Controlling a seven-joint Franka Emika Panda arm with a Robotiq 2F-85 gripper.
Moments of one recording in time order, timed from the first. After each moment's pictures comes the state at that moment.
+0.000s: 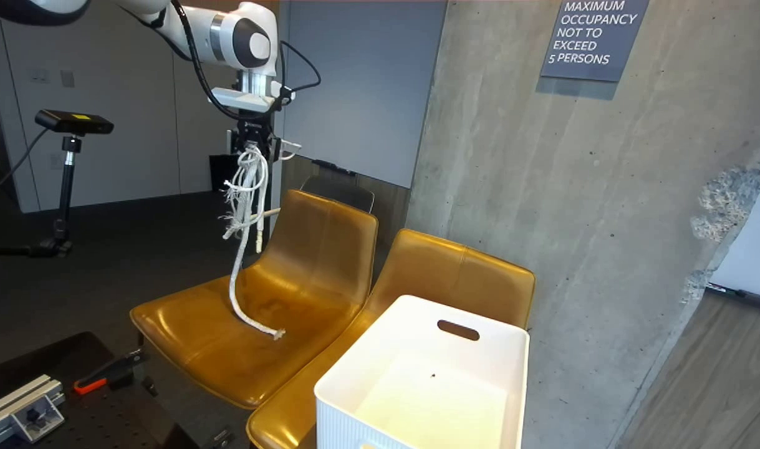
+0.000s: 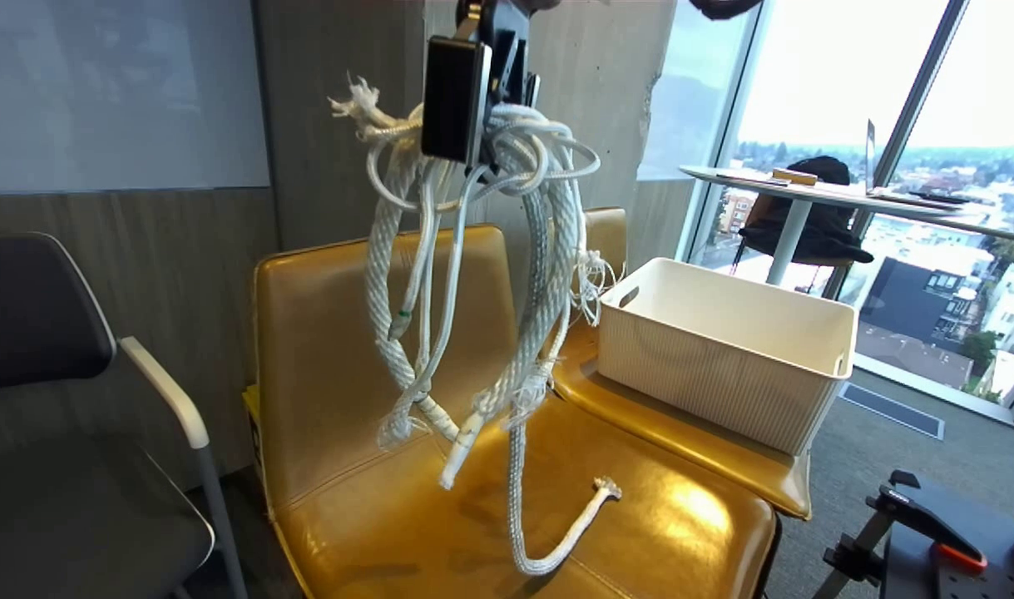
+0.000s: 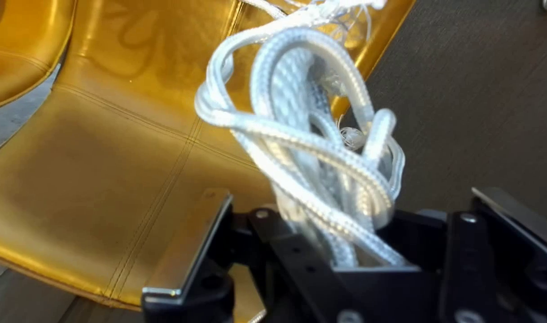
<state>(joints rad) 0.25 0.55 0.16 -1.23 -0.08 1.83 -0.10</state>
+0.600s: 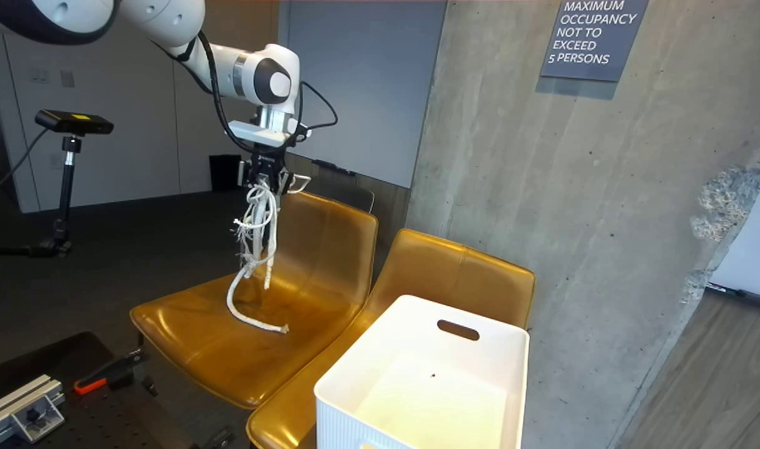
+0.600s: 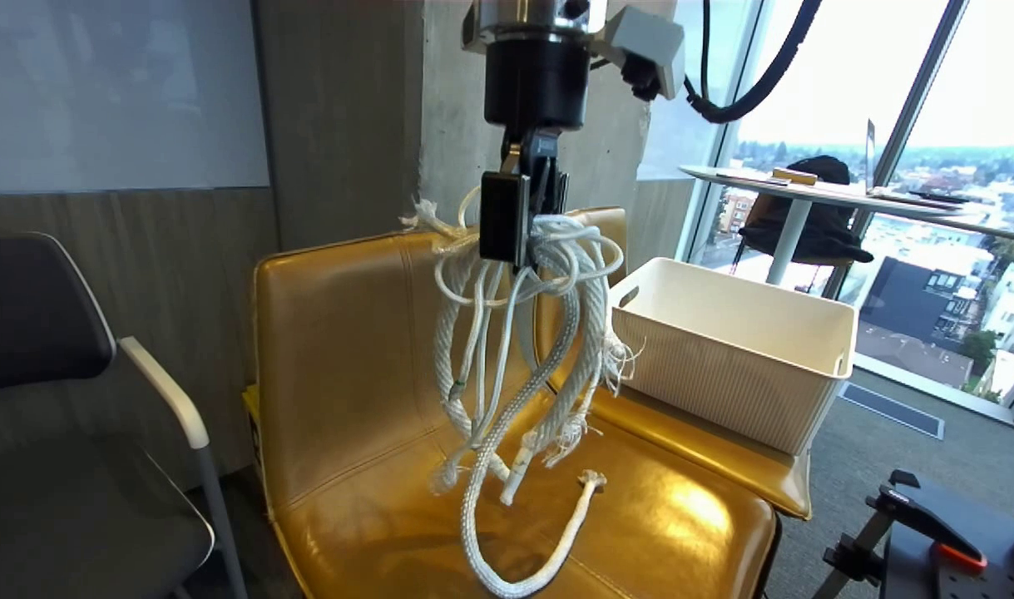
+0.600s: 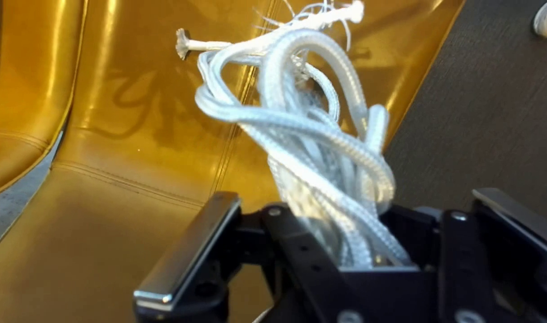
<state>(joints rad) 0.18 0.60 0.15 -1.31 -0.05 1.83 -0.11</state>
